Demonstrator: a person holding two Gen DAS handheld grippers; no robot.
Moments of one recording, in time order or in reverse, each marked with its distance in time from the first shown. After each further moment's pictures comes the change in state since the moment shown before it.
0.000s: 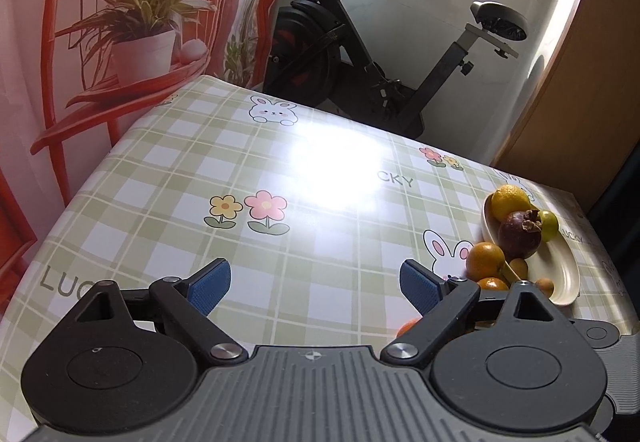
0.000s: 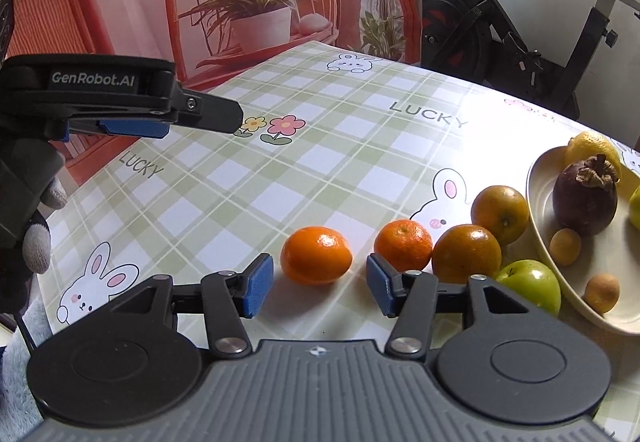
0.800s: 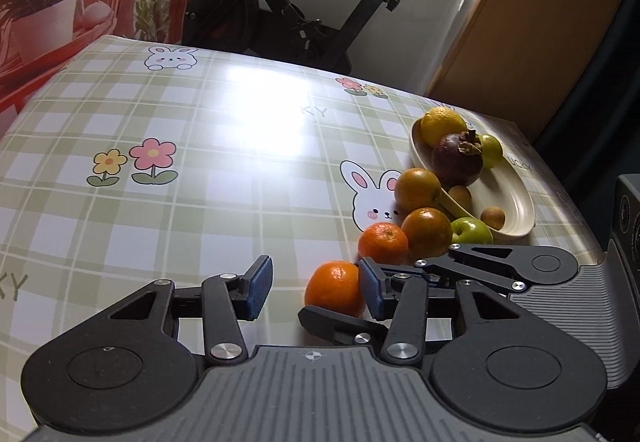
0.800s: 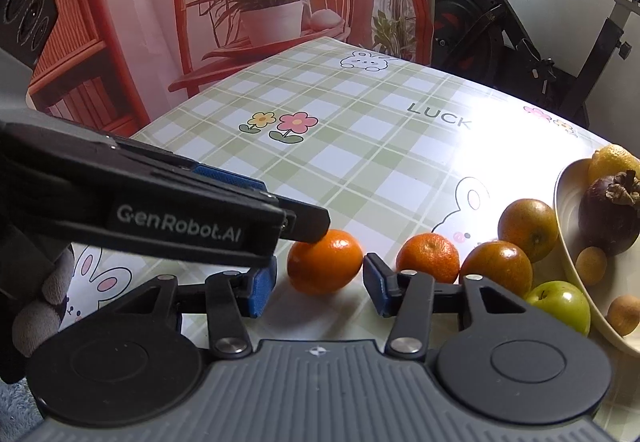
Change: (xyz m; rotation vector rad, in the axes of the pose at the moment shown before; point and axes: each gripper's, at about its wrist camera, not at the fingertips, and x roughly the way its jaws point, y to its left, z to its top) left arm 0.033 -0.034 -0.021 0.117 0.139 -0.203; right arm 0.016 0.007 0.003 -0.046 -0.010 0.013
